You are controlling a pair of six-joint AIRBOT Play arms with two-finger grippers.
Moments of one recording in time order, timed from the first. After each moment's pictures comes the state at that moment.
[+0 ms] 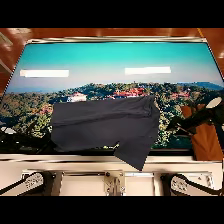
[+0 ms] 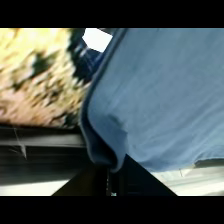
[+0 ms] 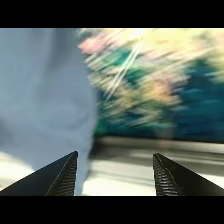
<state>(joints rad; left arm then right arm) 0.54 -1.21 0.47 1.07 -1.14 -1.26 -0.35 -1.33 0.88 -1.19 1.44 1.36</state>
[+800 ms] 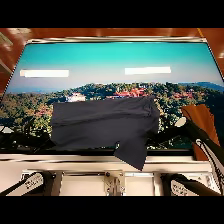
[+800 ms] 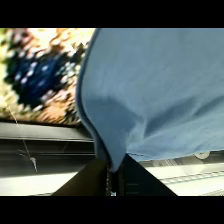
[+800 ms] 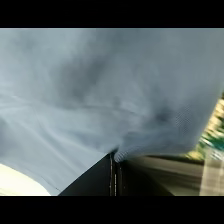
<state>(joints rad) 0.54 -1.16 0.48 1.05 -1.21 -1.21 -0.04 -1.28 0.54 -1.02 1.09 1.45</state>
